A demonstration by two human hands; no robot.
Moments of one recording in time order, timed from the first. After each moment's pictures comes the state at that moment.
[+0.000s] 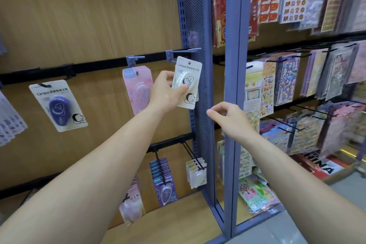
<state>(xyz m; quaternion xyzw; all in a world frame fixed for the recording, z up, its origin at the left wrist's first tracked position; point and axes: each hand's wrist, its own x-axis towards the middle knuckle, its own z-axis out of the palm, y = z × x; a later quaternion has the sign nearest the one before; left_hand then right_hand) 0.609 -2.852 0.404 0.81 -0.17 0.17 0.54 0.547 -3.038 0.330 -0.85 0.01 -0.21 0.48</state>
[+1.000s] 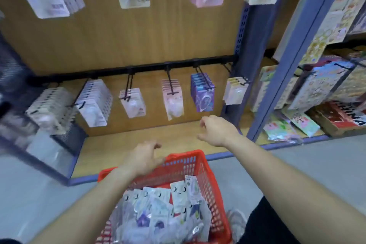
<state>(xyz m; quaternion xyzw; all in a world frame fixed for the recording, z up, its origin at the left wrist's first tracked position) 0.410 -2.599 0.082 0.97 -0.04 -0.15 0.17 0.464 -2.854 0.118 -0.98 -0.10 0.12 0.13</state>
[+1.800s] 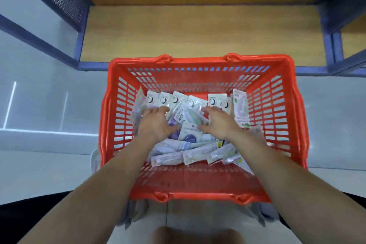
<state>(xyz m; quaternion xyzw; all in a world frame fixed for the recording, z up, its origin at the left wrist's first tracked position) 0.340 -2.502 -0.225 0.93 0.14 -0.30 0.17 0.395 -2.726 -0.240 -0.88 -0.13 0.41 0.21</state>
